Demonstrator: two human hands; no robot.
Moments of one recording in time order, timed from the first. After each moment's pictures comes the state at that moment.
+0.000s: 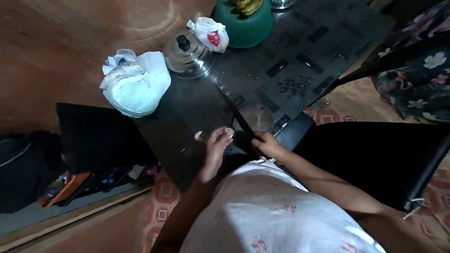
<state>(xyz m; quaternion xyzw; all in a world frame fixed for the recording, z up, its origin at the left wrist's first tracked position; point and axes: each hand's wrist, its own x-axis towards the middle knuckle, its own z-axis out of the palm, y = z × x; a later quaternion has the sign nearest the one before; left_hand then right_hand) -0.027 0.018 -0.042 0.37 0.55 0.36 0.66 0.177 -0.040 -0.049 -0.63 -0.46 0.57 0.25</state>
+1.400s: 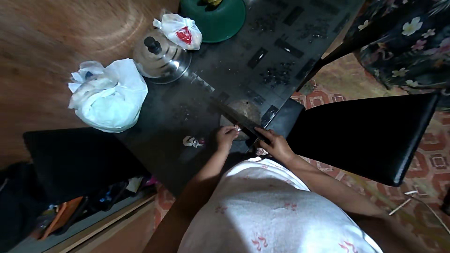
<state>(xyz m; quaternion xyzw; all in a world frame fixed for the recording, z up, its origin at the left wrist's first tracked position) 0.043 0.032 -0.113 0.44 0.60 0.19 0.64 0.217 -0.105 -0.103 -0.73 -0.52 0.35 0.25</state>
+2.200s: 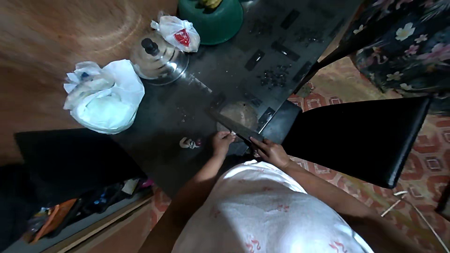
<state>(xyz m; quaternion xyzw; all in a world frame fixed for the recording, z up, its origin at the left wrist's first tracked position) 0.037 0.024 -0.114 0.44 0.61 0.19 0.63 0.215 -0.128 -0.130 -0.71 -0.61 0.29 0.19</state>
